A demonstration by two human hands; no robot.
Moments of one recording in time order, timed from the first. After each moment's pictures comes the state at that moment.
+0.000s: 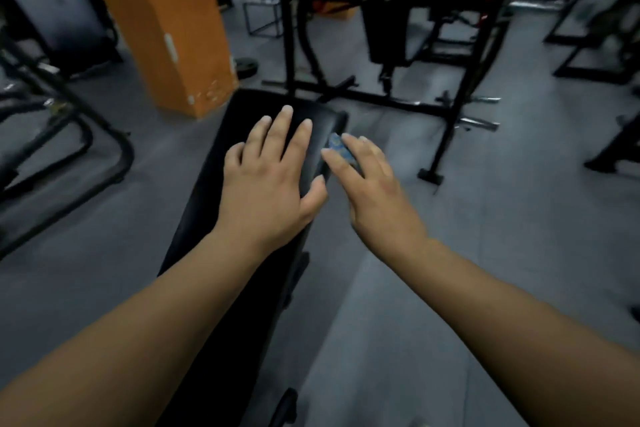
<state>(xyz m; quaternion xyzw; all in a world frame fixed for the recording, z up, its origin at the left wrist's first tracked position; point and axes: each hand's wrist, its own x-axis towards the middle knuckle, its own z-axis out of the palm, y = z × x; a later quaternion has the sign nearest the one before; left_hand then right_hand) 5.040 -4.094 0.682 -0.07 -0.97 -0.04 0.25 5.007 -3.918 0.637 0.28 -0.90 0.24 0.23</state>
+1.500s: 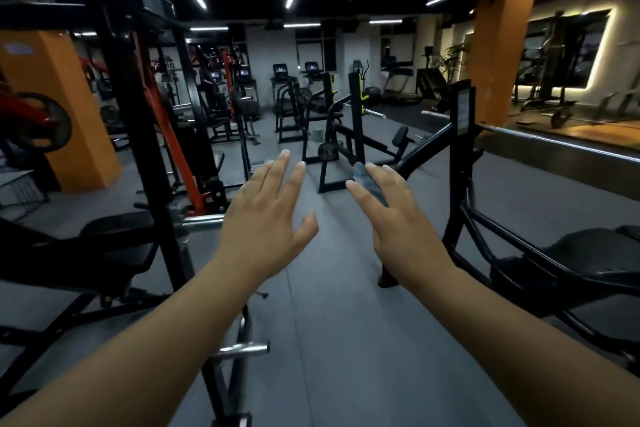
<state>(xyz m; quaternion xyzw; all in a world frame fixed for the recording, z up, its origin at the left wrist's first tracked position) 4.325 -3.268 0.842 -0.43 -0.84 -0.11 0.32 4.439 -3.079 0.802 -0.05 -0.90 0.01 0.44</state>
